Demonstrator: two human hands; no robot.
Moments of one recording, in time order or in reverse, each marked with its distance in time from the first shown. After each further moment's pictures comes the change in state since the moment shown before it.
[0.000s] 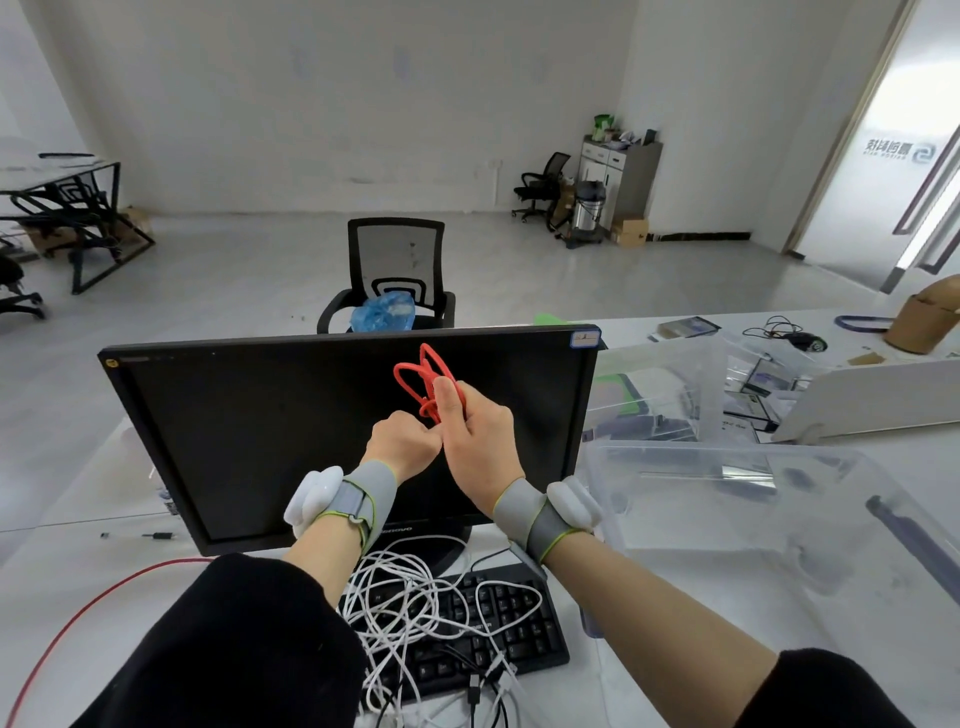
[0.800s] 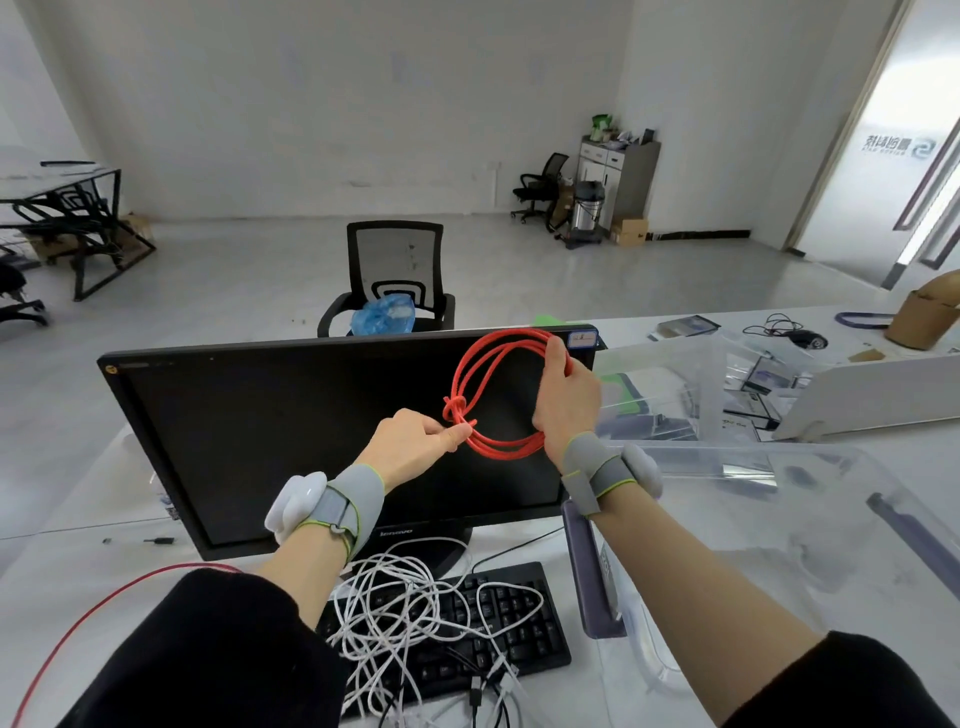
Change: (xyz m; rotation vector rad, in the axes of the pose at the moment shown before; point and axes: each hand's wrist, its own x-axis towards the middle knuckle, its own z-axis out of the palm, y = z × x) left_hand -0.013 0.004 -0.009 0.015 -0.151 0.179; right_hand 0.047 0.028 -0.058 0.041 0.486 0.431
